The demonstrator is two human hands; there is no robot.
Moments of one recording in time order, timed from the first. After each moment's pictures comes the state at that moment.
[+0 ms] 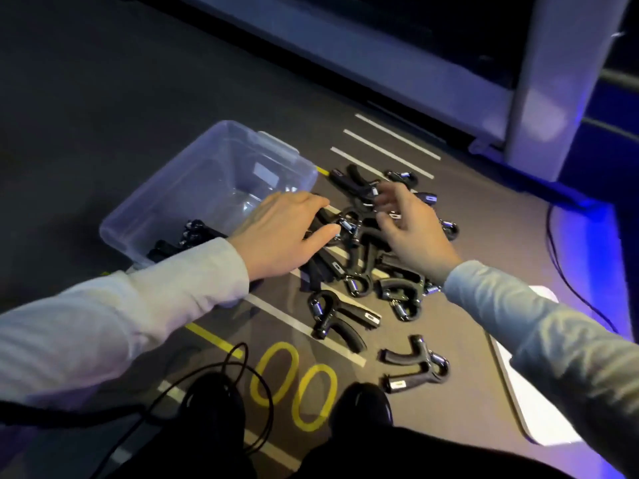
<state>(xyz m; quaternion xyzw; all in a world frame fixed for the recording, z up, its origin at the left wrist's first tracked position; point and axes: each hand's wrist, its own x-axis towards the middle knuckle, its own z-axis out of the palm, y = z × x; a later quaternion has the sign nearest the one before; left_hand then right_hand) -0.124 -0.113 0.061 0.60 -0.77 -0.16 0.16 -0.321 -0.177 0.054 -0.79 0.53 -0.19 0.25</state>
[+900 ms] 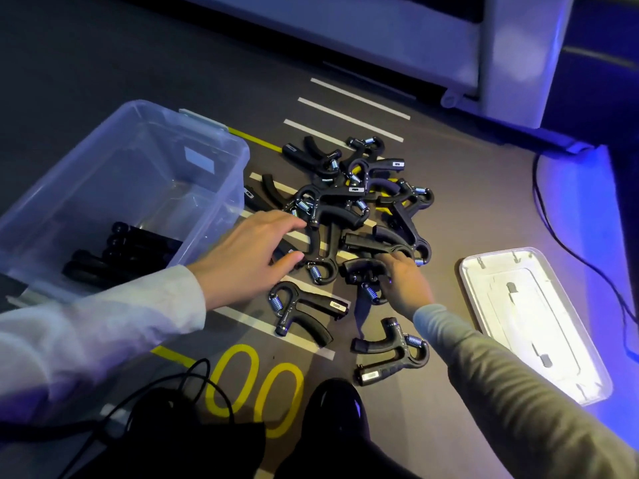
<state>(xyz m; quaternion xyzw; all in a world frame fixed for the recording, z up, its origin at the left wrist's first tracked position) -0.194 -0.126 0.019 0.57 -0.77 -0.23 0.14 -0.458 -0.169 -0.097 -0.74 0.64 0.02 0.21</state>
